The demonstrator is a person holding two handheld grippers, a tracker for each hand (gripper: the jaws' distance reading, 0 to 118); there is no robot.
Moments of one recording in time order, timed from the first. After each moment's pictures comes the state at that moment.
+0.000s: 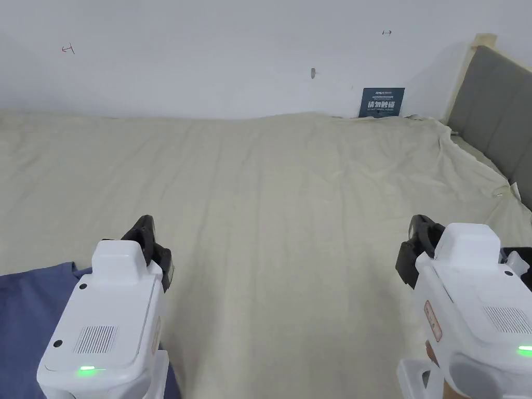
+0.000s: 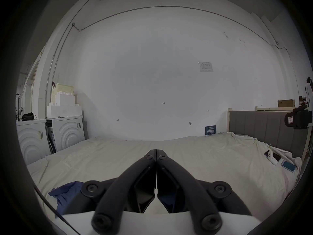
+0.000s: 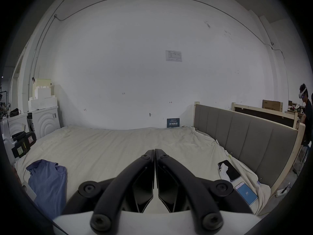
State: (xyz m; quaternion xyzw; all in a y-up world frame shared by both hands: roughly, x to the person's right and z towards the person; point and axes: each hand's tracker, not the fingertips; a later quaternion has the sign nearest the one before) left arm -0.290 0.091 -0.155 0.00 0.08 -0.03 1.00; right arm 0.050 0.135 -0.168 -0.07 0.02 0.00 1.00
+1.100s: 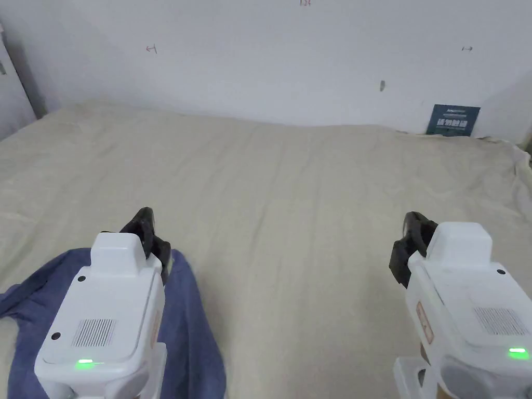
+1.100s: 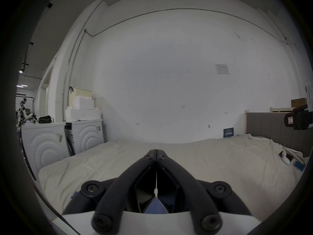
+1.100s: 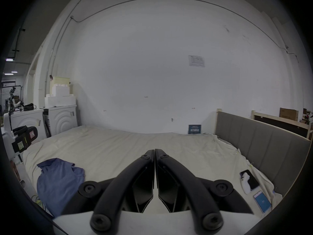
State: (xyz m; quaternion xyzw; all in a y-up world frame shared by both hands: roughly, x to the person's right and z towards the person) left arm -0.354 0.107 -0.109 0.02 0.17 -0.04 0.98; right arm -0.036 0.156 -0.176 -0.05 0.12 0.03 0.99
